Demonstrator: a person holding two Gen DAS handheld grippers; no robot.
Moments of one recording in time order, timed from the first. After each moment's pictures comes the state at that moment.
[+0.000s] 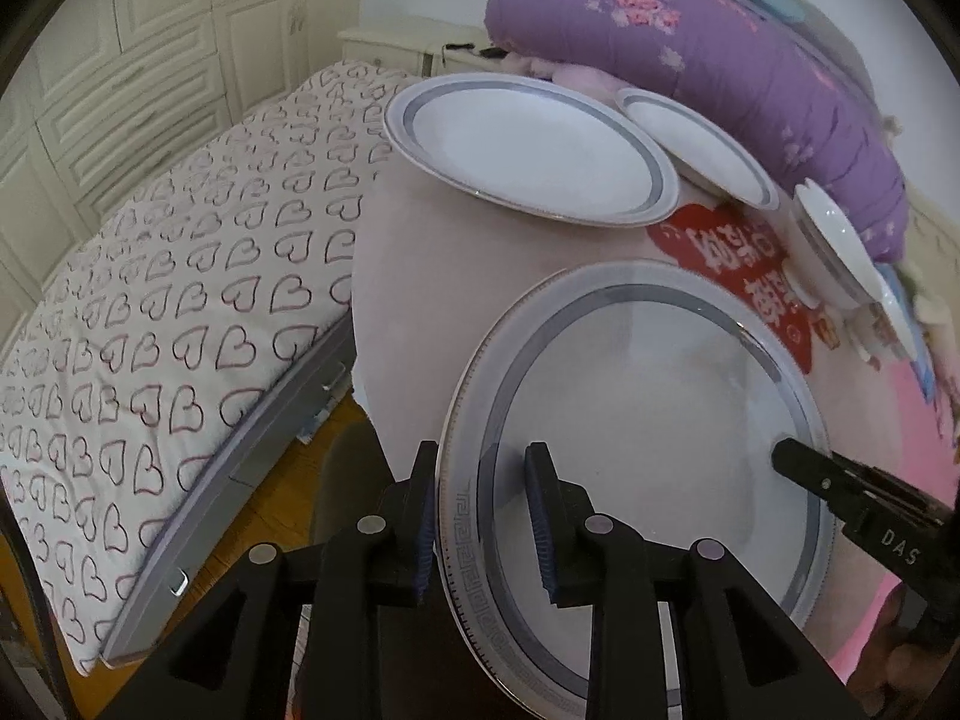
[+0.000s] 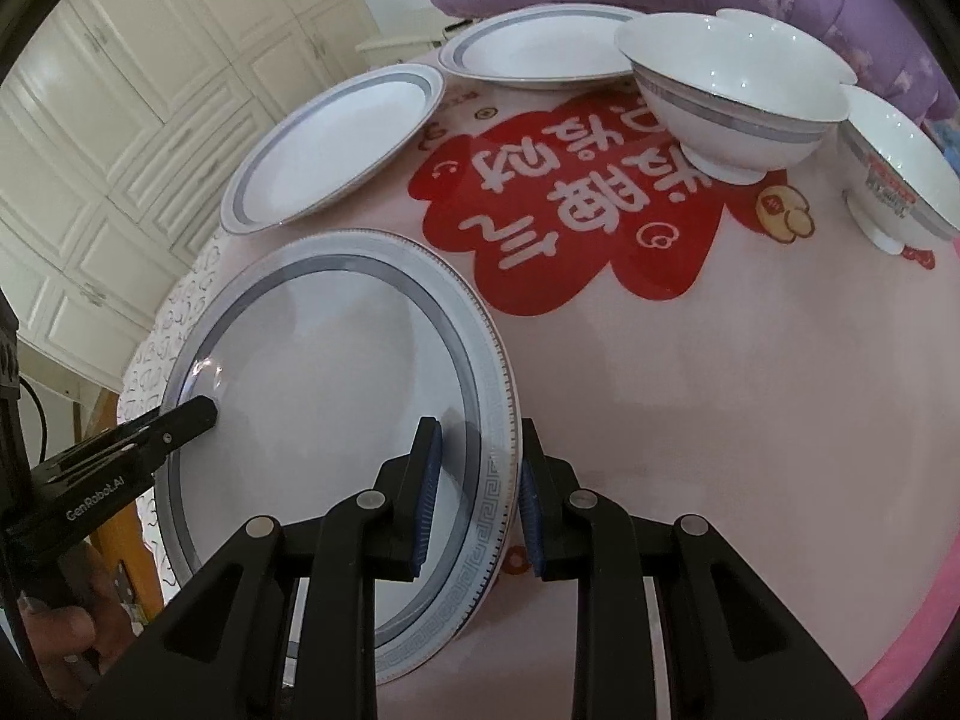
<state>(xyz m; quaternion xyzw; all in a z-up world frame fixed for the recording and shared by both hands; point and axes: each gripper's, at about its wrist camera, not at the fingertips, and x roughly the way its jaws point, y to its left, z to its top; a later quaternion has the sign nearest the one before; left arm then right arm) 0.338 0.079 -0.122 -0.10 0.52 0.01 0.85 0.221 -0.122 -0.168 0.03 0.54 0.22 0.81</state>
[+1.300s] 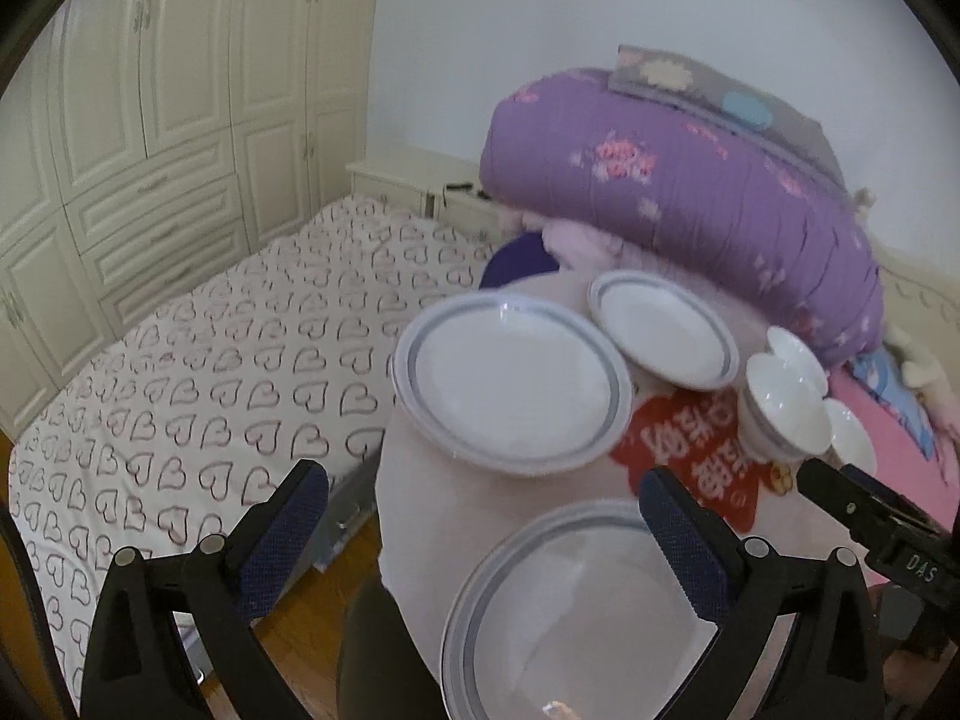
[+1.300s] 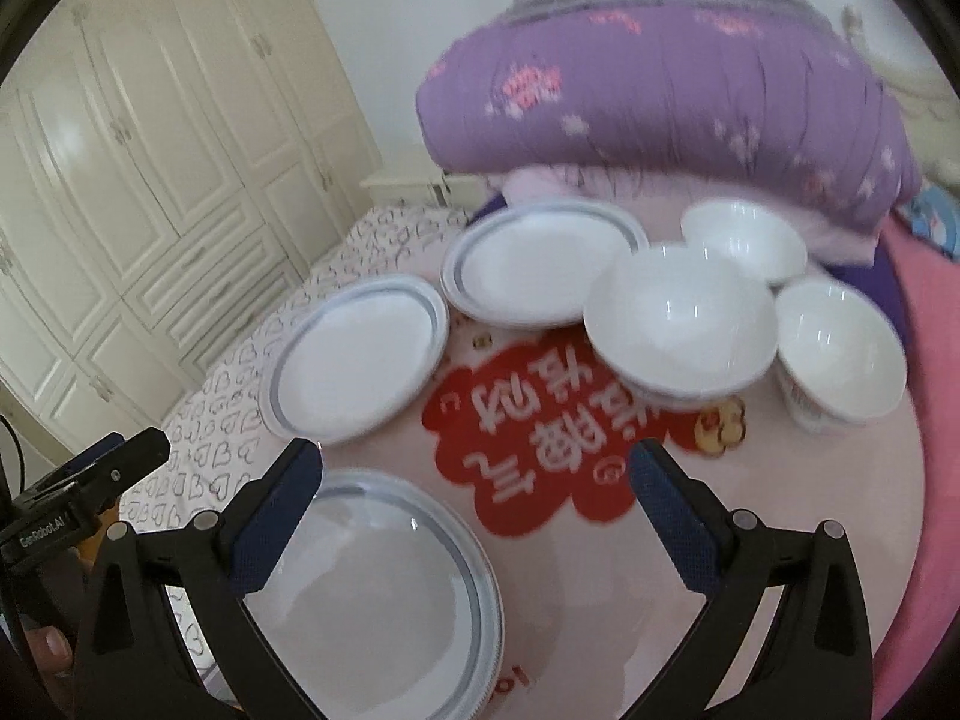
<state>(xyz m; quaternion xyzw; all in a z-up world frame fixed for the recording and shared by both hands) 0.315 0.085 -0.025 -0.09 0.38 0.03 0.92 0.249 -0.140 -0.074 0.07 0.39 0.20 0.90</state>
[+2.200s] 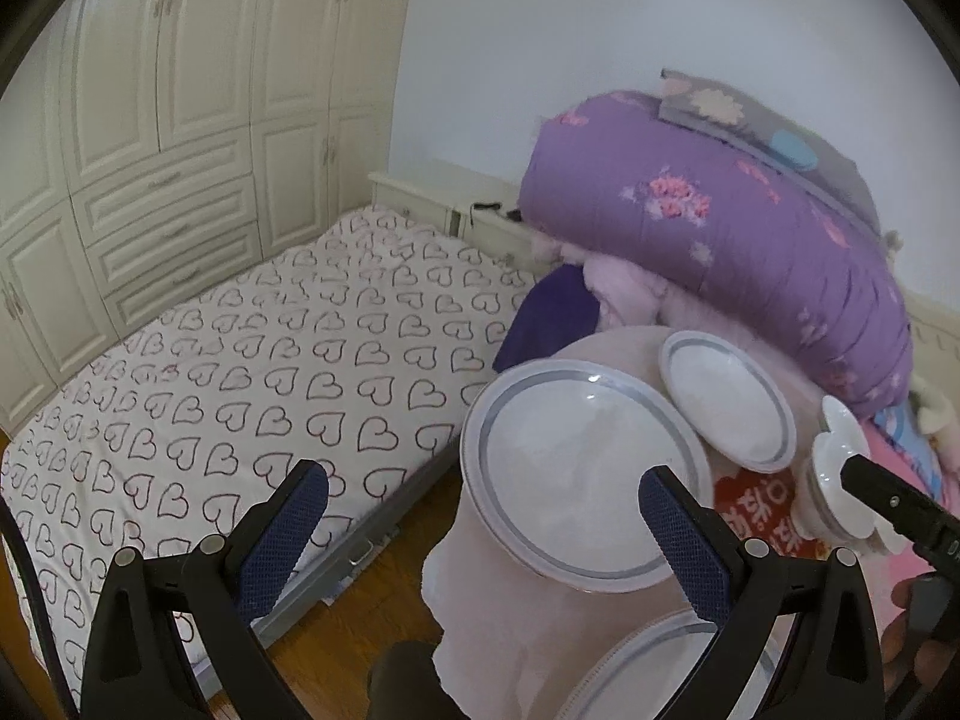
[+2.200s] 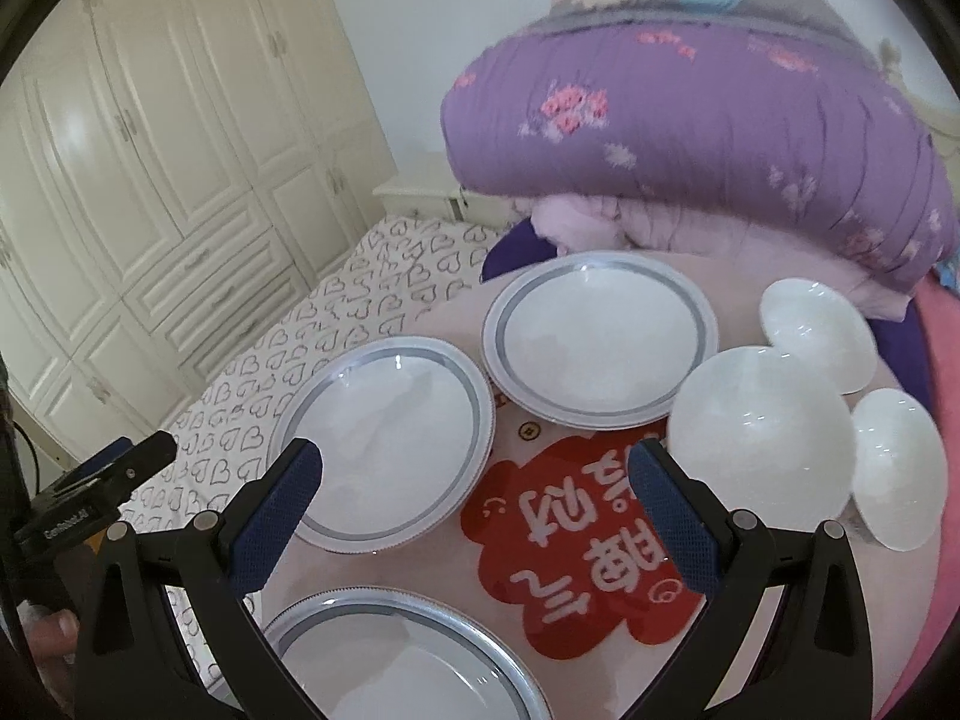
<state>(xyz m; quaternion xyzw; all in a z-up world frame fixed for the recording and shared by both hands) 0.395 0.148 -0.053 -0.12 0.38 0.04 0.92 0.315 -0.083 -0.065 0.06 0.39 0.22 0.89</state>
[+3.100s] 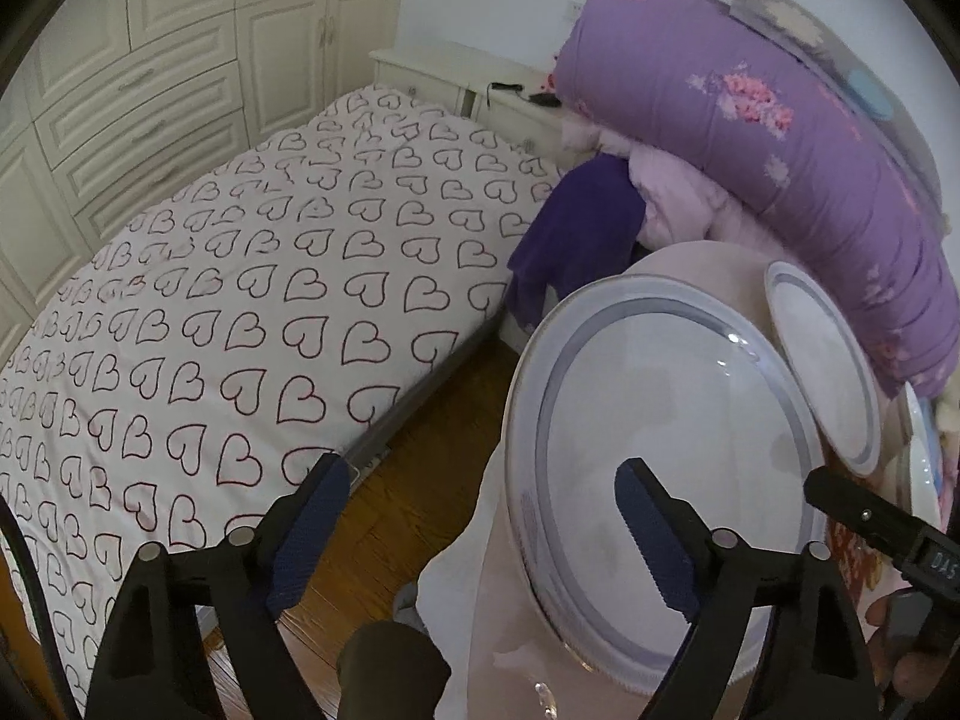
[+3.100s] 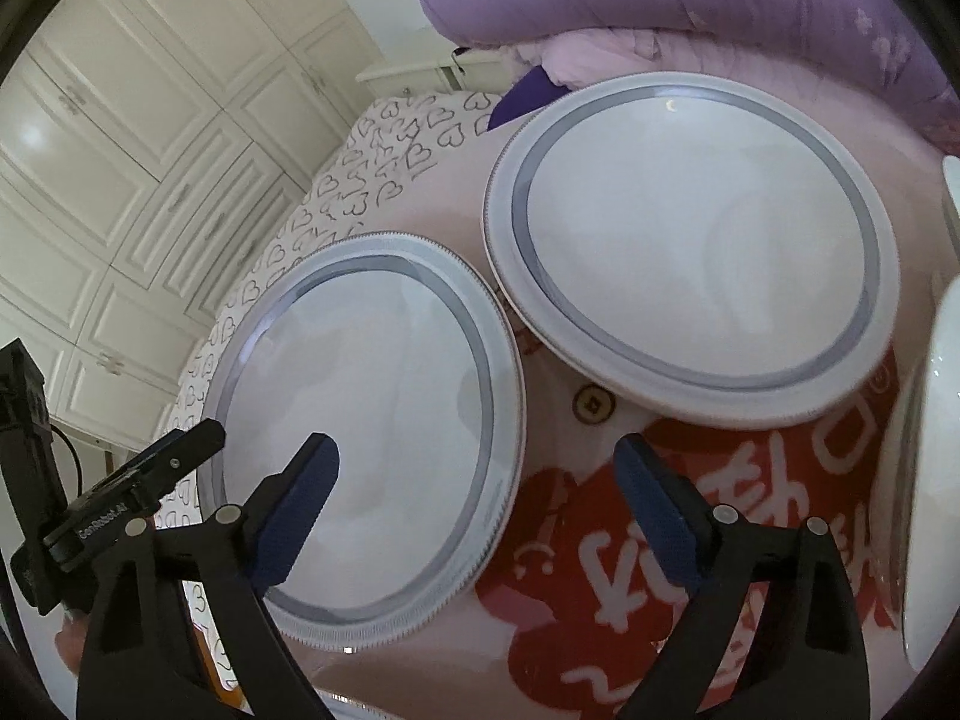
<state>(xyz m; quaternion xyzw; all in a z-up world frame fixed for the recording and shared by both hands) 0.601 0.183 -0.147 -0.14 0.50 0.03 0.85 0.408 -0.031 -0.160 0.09 0.54 0.23 0.81</state>
